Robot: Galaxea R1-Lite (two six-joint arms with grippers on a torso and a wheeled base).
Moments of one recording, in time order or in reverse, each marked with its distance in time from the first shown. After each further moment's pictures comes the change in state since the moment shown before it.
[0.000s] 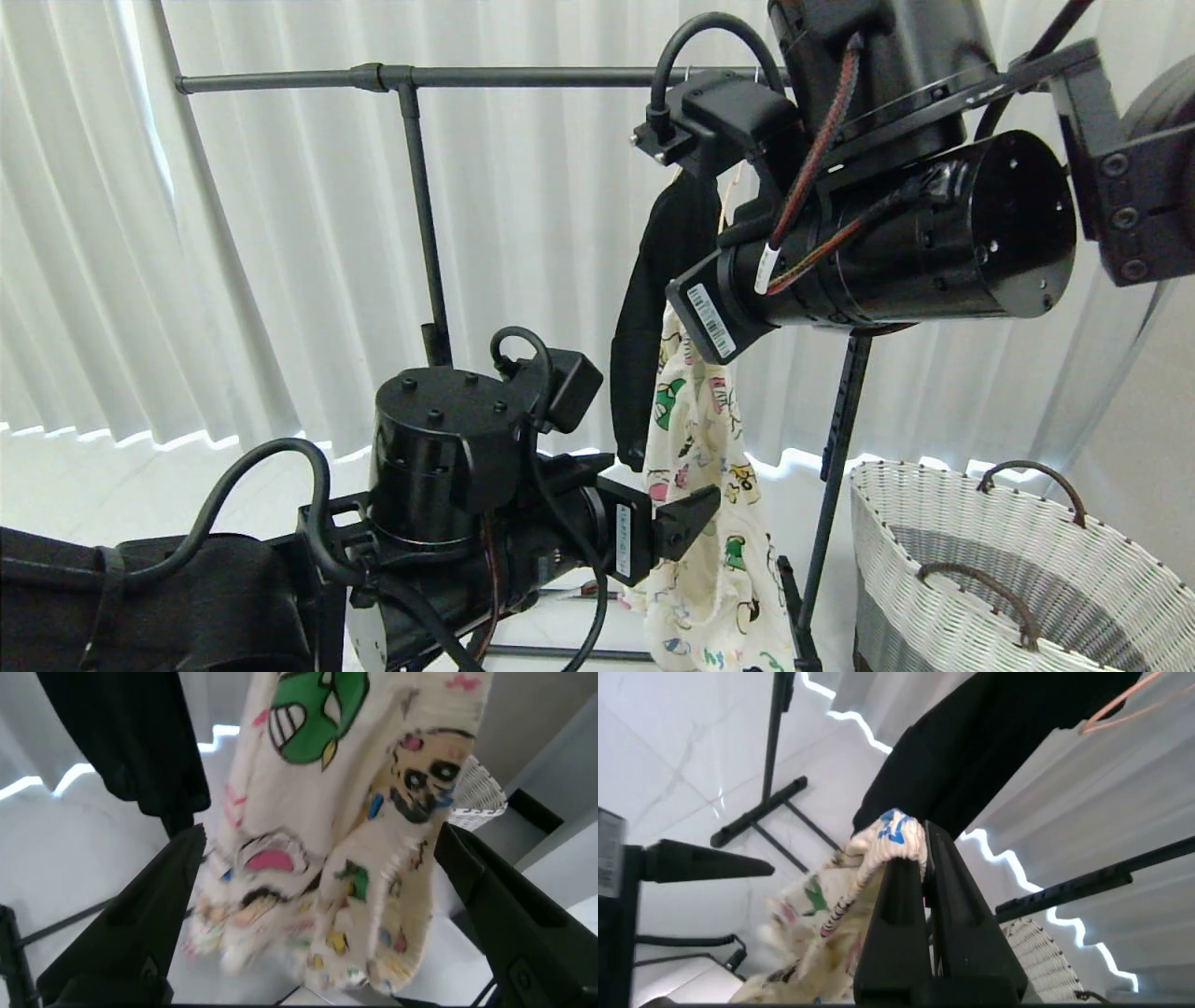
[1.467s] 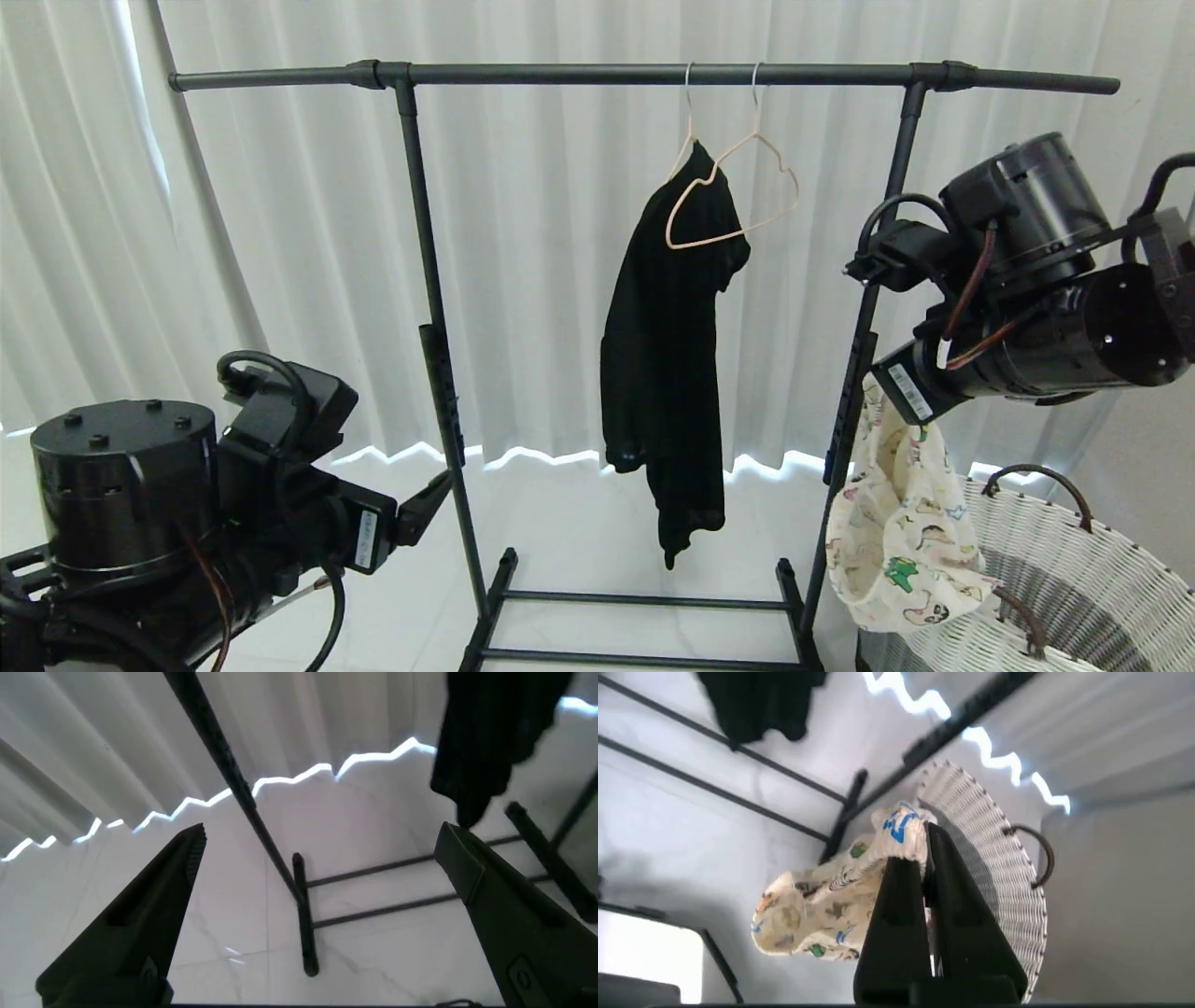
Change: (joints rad) left arm 0.373 -0.306 0.323 0.004 0.220 0.429; right arm -0.372 -0.187 0.464 -0.034 -0.001 -0.012
